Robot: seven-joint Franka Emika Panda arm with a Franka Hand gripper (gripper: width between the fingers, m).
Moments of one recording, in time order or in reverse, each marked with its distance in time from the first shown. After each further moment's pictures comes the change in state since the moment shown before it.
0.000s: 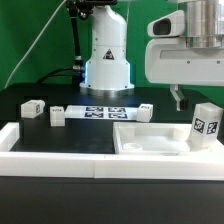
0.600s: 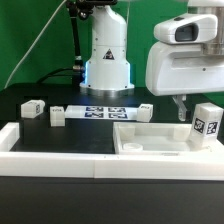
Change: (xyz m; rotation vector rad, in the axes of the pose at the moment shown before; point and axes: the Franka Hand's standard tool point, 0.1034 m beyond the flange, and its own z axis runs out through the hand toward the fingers) arm 0.010 -0.003 0.005 -0.055 -0.050 -0.653
